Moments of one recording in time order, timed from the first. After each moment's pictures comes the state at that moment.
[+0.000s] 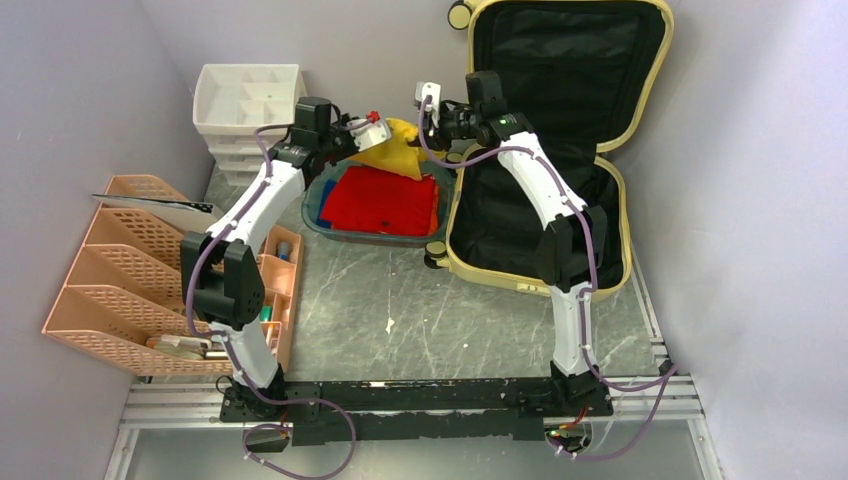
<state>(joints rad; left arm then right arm) -0.27 1.80 1.64 -0.30 0.16 0.97 0.37 2.16 2.19 -0.49 -0.85 -0.73</state>
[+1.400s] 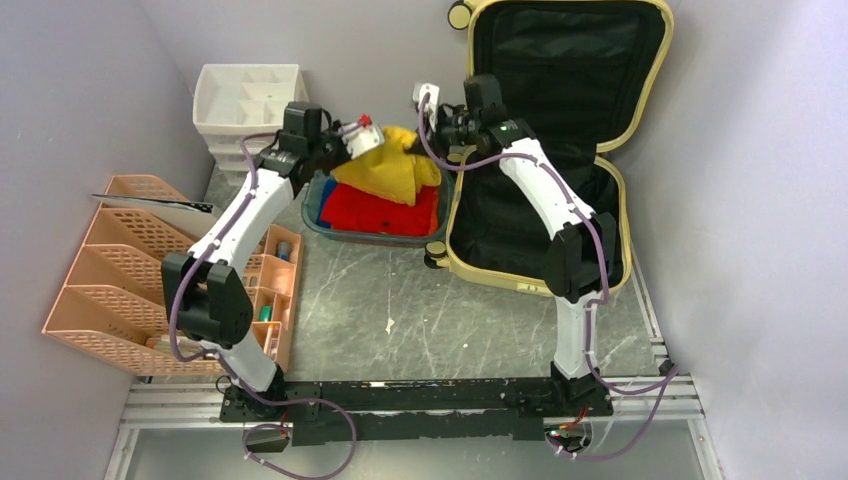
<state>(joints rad) -0.27 1.64 1.52 -0.45 0.22 0.95 0.40 2.05 2.01 -0.52 -0.89 -0.66</state>
